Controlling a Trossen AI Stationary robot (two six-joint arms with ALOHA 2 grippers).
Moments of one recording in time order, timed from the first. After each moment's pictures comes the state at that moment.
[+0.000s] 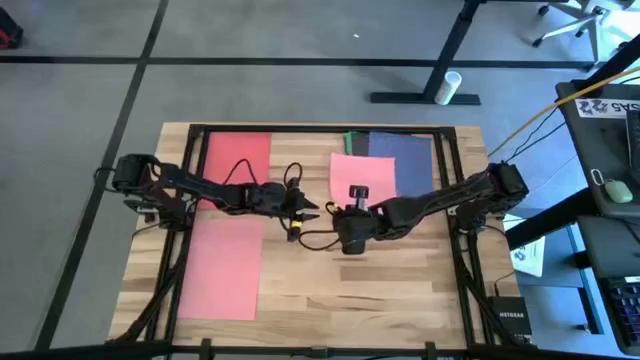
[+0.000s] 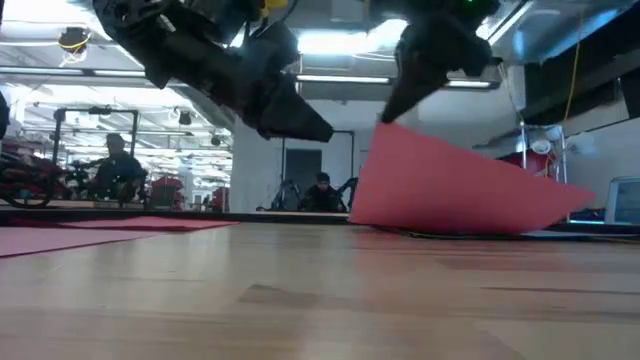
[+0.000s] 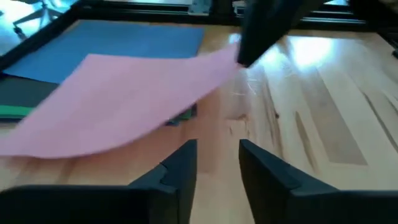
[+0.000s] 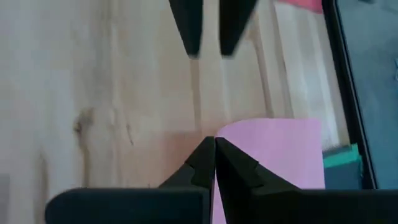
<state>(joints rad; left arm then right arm) 0.01 1.57 0.71 0.44 -0.09 -0.02 0.26 1.67 1.27 -0.68 0.48 0.12</state>
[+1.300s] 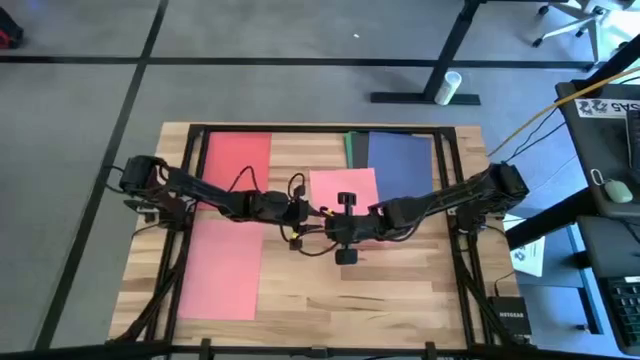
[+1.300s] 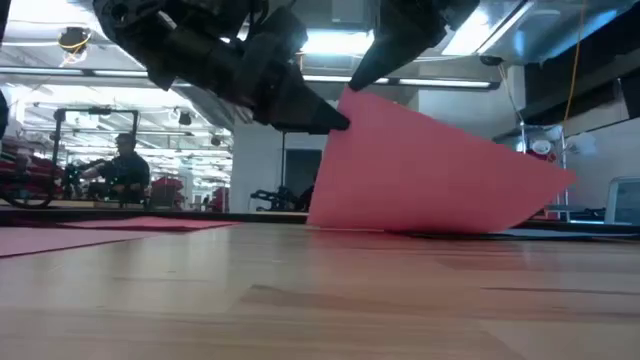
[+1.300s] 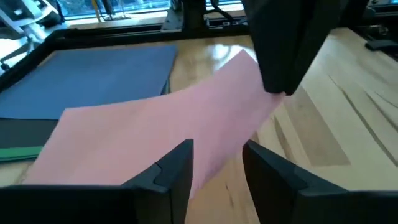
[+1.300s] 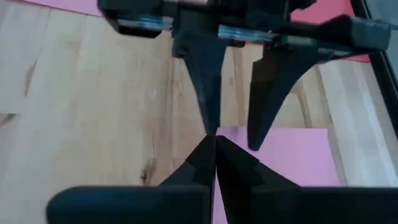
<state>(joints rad) -0.07 1.67 0.76 0.53 -0.09 0.09 0.27 1.67 1.28 -0.50 0.35 0.07</state>
